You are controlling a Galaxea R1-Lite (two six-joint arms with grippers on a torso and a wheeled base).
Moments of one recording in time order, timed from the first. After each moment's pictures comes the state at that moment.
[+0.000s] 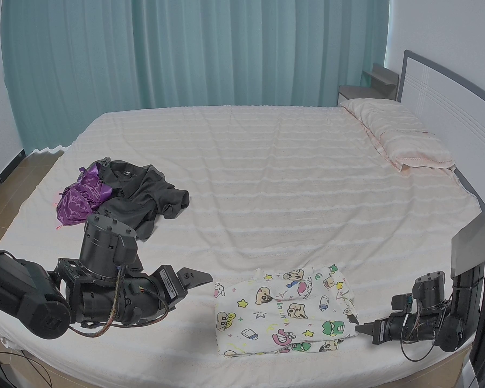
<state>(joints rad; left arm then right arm) -0.56 1.67 -0.55 -0.43 -0.10 -1.01 0.21 2.27 -0.02 -1.42 0.31 0.23</state>
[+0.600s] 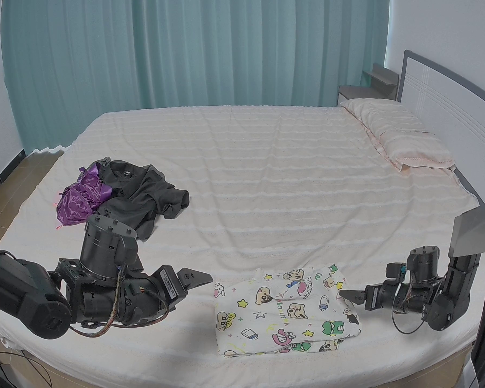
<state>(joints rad) -0.56 1.68 -0.55 -0.43 -0.11 -1.01 0.18 2.25 -0.27 -1.36 0.31 0.22</state>
